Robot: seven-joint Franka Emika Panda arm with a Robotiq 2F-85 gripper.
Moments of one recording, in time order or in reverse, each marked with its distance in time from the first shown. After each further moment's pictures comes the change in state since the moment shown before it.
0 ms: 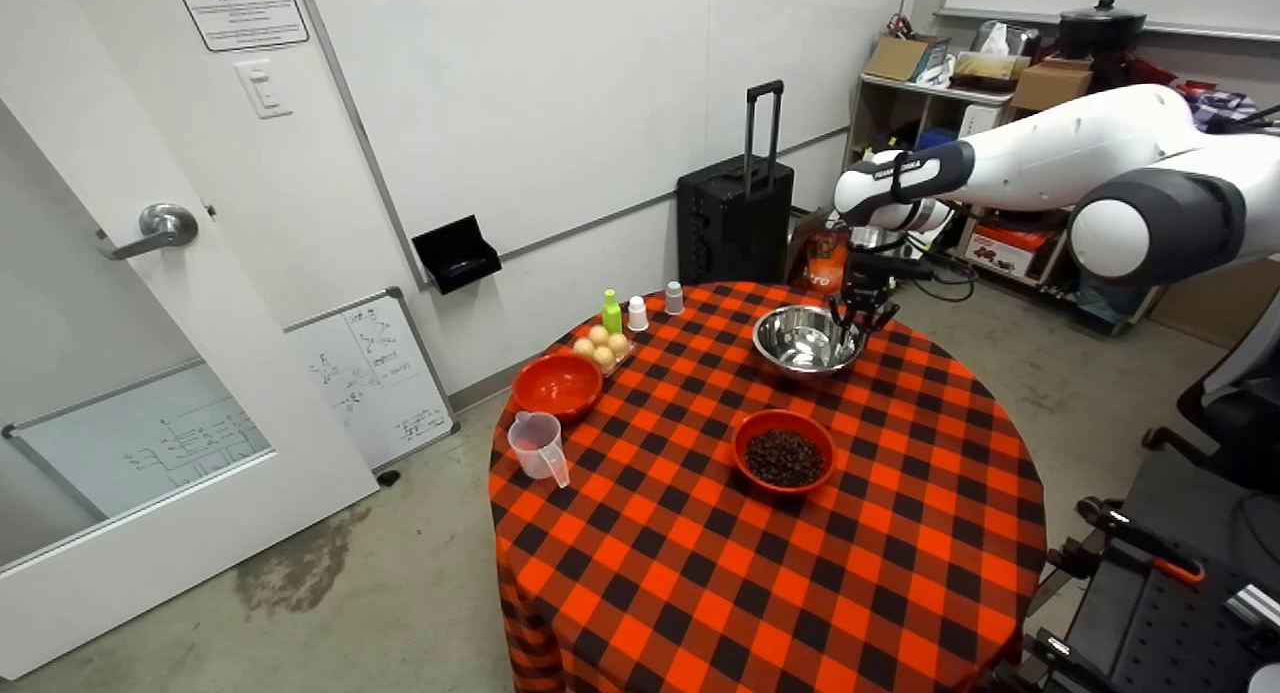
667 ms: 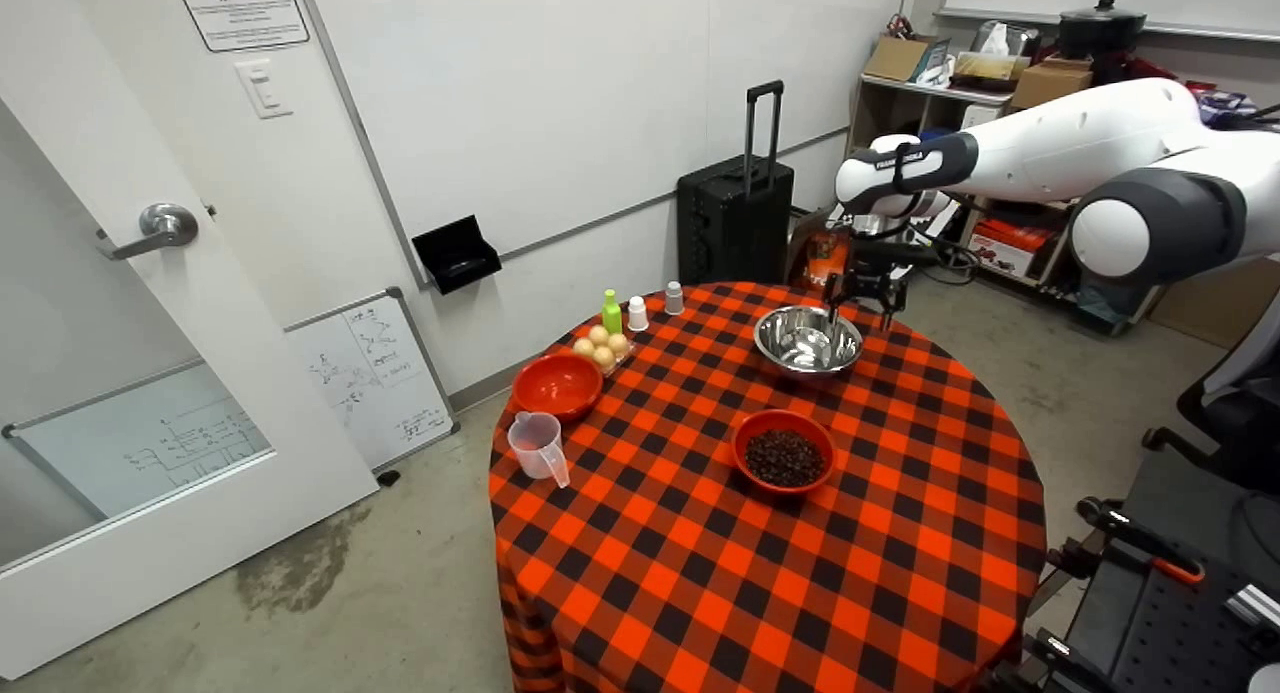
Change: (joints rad) arm 0.002 -0.010 -0.016 0.049 -0.047 -0.019 -0.009
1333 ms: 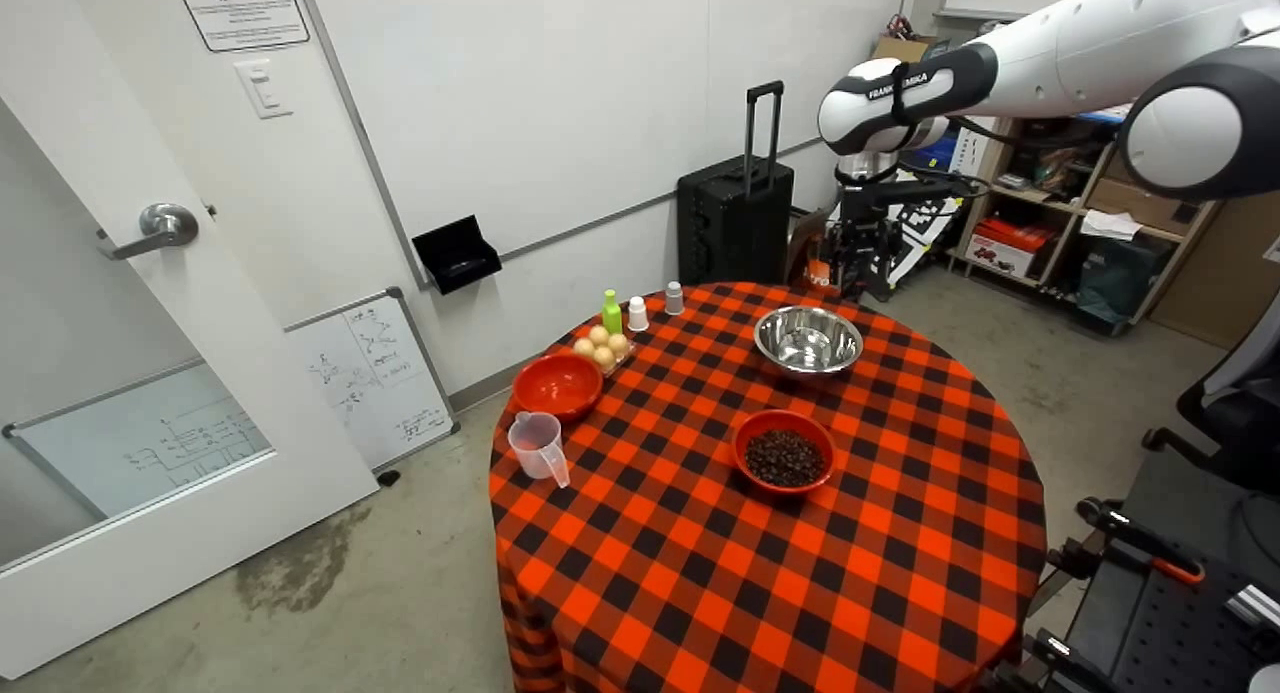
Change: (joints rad) arm 0.096 -0.310 0.013 -0.246 -0.131 -0.068 -0.307
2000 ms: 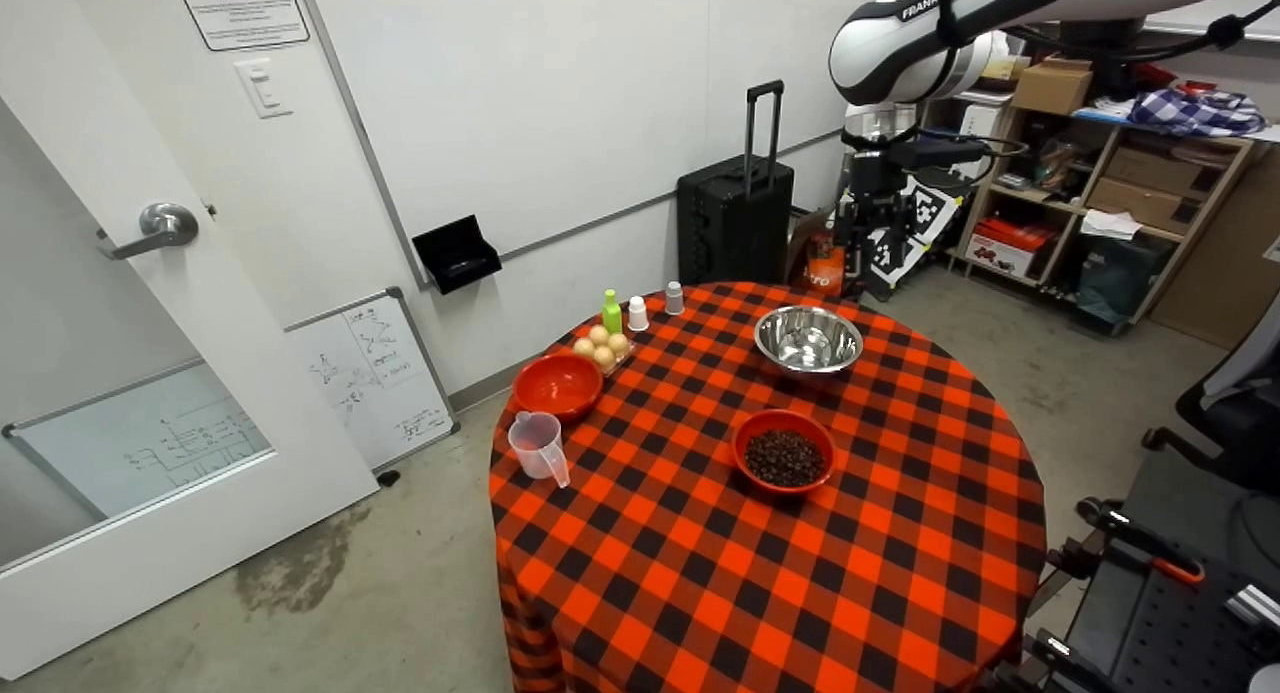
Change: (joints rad) arm 0.090 -0.406 0.026 -0.463 -0.020 0.019 -0.119
